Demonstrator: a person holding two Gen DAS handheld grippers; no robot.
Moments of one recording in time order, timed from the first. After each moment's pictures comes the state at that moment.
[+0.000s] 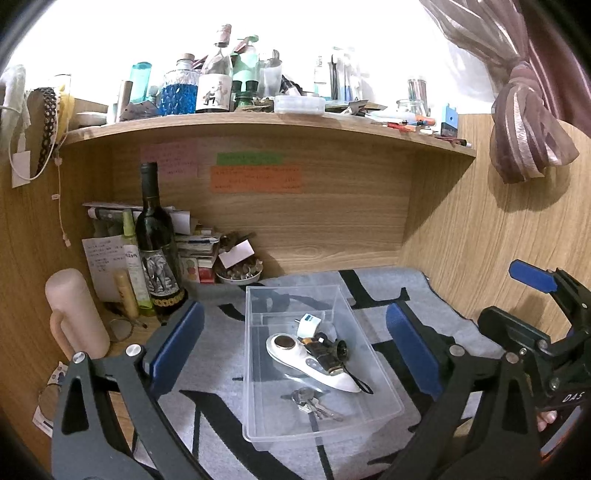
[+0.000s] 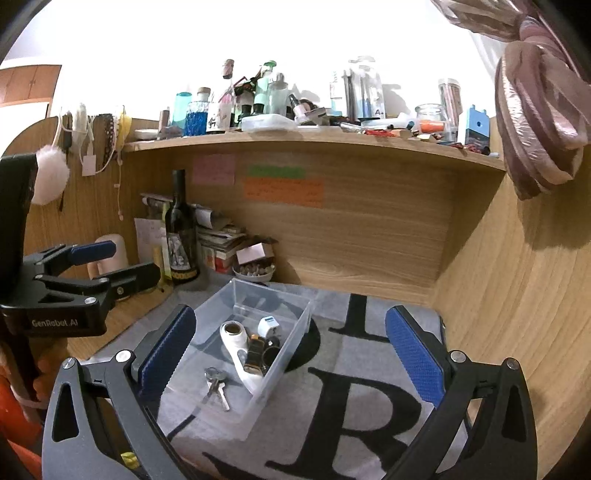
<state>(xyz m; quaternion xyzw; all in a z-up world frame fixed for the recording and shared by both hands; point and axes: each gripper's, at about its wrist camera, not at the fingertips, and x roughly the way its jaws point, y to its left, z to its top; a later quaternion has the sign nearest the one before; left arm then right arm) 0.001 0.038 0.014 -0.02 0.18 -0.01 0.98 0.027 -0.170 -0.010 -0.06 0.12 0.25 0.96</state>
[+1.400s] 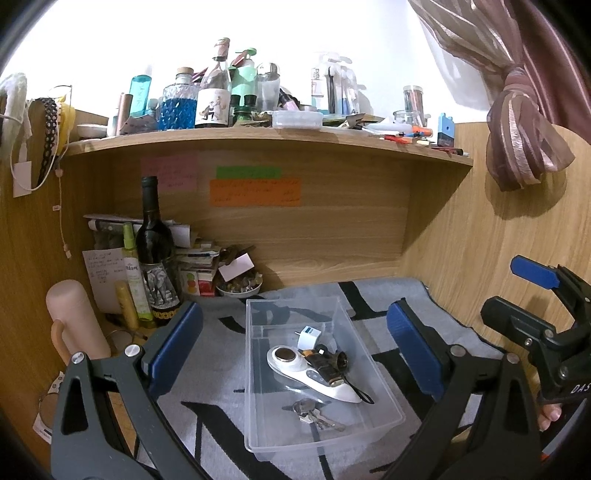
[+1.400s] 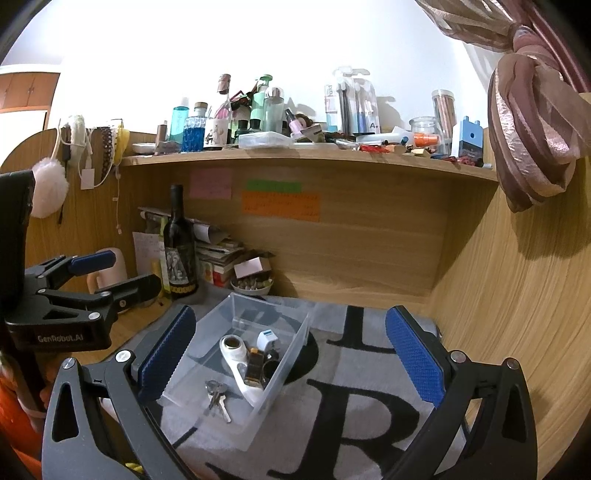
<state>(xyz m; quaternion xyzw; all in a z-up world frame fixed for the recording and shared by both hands) -0.001 0.038 0.019 -0.02 0.15 -0.01 0.99 0.020 -0.164 -0.001 -0.05 0.10 0.23 0.97</state>
